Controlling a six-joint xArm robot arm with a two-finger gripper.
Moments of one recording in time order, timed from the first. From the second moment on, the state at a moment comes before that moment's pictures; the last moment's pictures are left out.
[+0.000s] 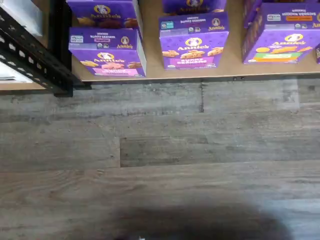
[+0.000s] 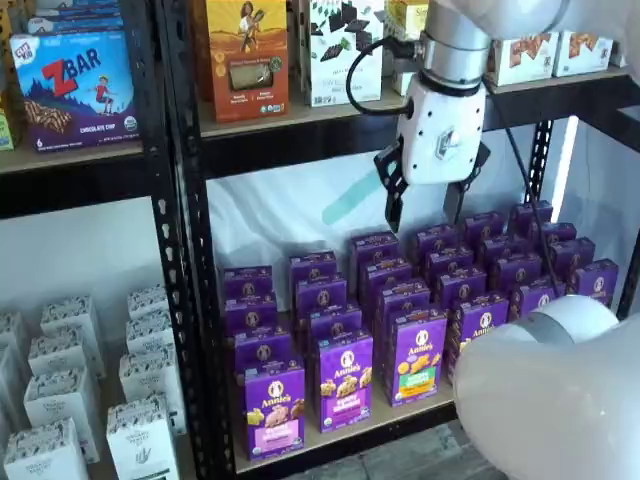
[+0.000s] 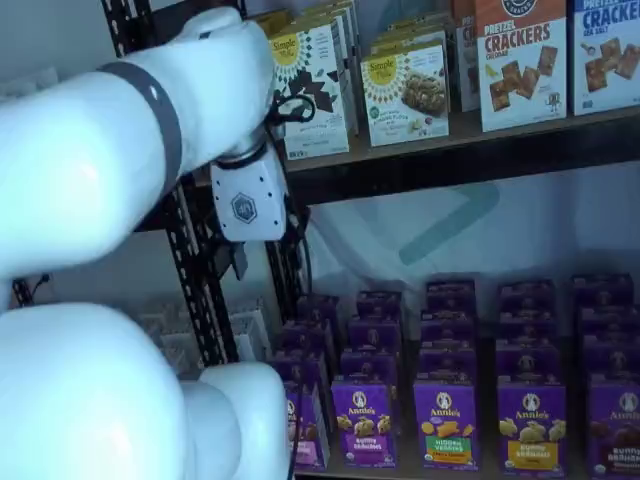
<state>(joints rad) 0.16 -1.02 -0.53 0.04 1.40 0.17</state>
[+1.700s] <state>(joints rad) 0.28 -0.68 -0.35 0.06 0.94 0.26</state>
